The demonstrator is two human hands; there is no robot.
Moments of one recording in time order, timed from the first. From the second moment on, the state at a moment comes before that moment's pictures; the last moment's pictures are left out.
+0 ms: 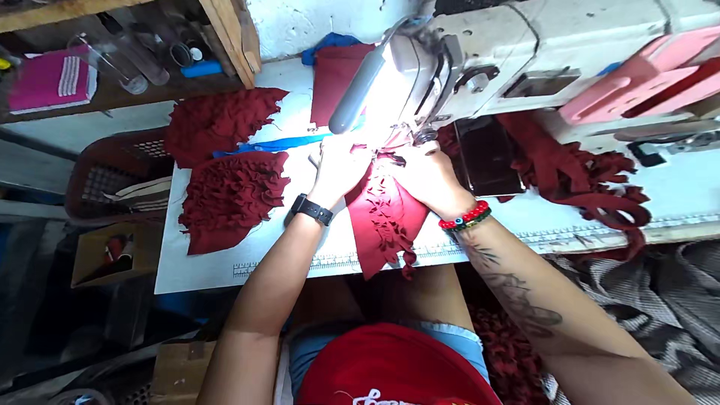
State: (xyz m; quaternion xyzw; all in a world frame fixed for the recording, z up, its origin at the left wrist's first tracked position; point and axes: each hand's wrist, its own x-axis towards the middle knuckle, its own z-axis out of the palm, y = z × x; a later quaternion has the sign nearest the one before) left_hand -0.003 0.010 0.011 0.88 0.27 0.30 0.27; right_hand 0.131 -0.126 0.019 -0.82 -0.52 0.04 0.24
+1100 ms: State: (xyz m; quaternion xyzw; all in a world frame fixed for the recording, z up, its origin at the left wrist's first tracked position) left_hand -0.060 -0.039 0.013 0.92 0.25 0.21 0.20; right_hand 0.106 -0.193 0.014 -0.69 -0.68 0.00 0.23
